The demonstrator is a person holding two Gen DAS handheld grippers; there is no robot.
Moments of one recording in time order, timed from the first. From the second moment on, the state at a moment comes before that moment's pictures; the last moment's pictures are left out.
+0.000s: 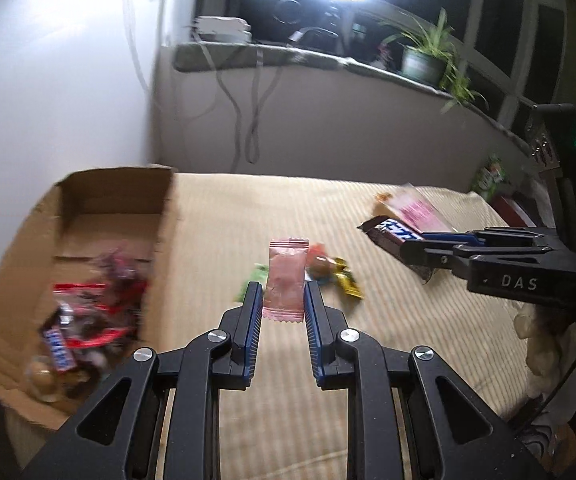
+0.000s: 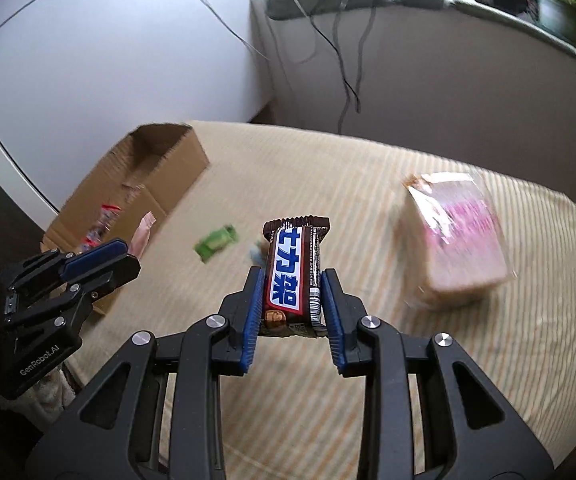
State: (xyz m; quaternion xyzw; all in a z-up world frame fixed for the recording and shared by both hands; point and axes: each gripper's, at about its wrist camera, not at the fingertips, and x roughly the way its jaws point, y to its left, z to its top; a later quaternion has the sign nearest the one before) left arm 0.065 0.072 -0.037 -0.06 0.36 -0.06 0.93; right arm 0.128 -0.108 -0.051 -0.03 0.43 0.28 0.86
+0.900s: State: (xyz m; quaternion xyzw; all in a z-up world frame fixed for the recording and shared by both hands) left arm 0.068 0.189 -0.046 -0.09 0.35 0.05 0.93; right arm 0.163 0.076 -0.037 -0.08 0.40 0.38 0.83
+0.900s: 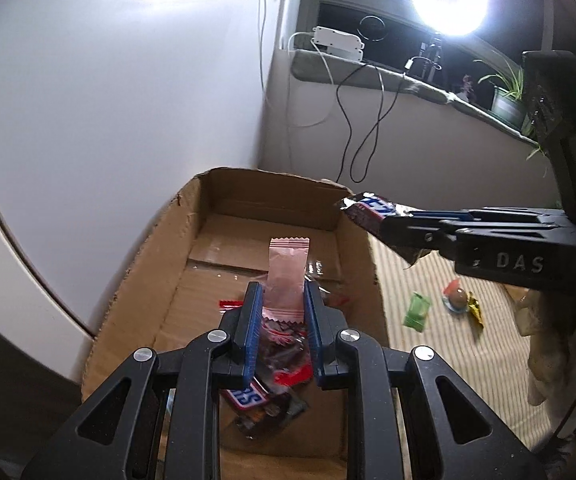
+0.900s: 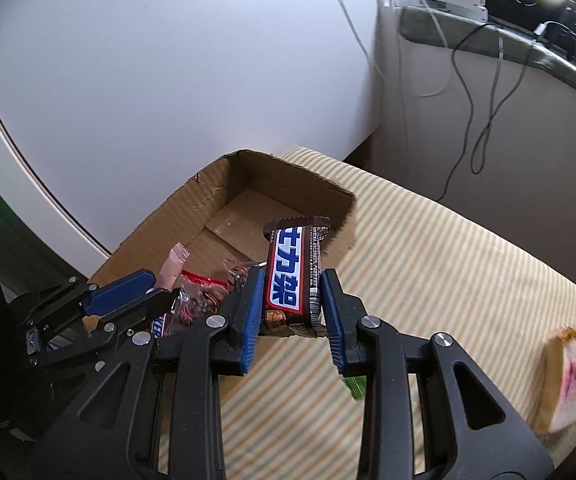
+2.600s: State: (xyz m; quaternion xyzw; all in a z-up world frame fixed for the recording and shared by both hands) left arm 0.070 0.127 -0.025 -0.08 0.33 0.01 0.94; right arm 0.171 -0.024 -0.021 -0.08 0.39 0.33 0.86
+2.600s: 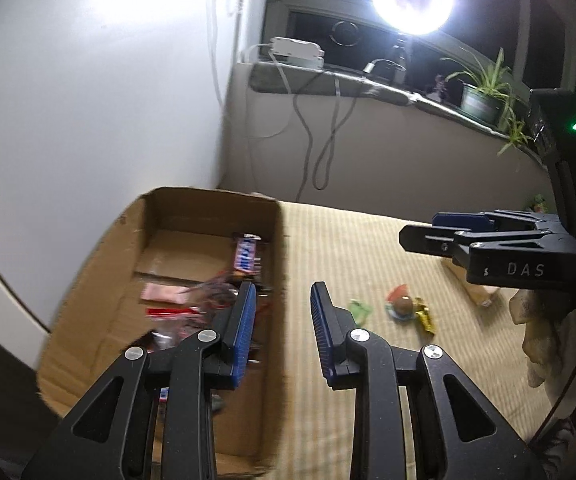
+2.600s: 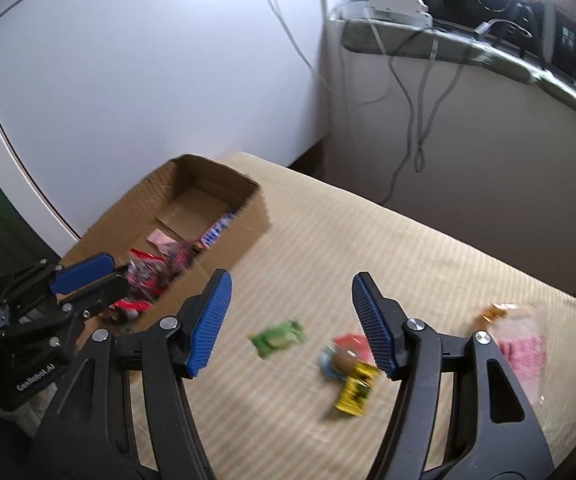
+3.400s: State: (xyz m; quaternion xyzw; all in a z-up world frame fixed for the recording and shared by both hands) left arm 0.112 0.050 -0.076 -0.06 0.40 -0.07 0.91; right arm 0.184 -0.094 -0.109 -0.05 0.48 0.31 0.82
